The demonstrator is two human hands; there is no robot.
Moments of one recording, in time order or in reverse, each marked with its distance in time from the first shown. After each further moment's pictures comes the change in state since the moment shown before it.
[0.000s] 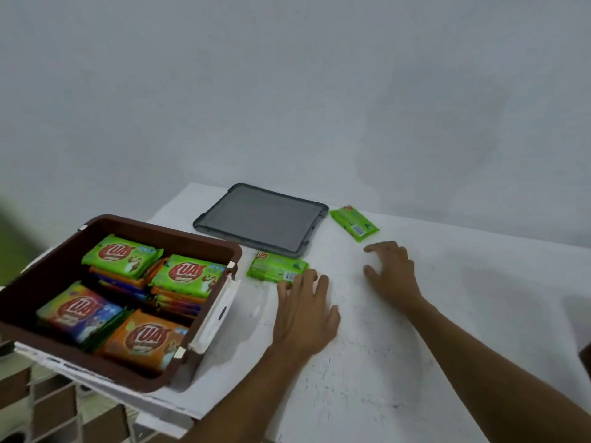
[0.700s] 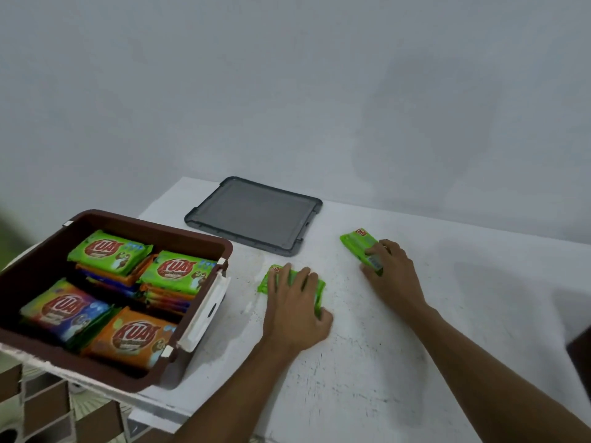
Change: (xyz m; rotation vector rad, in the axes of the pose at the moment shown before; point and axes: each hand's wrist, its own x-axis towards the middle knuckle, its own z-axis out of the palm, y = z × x) left_hand 0.000 -0.011 0.009 -0.077 -0.013 -0.002; right_hand -0.014 0.010 -0.005 0.017 0.057 -0.052
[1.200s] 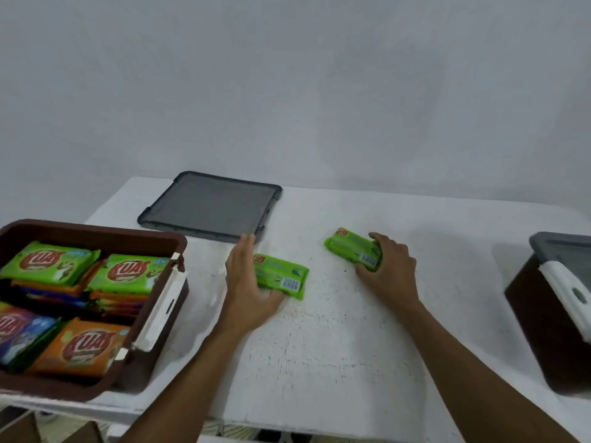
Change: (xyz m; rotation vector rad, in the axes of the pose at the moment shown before) left_hand -0.001 -0.016 -0.008 -0.656 0.058 -0.134; right_hand -0.056 0.024 -0.032 0.051 0.115 0.254
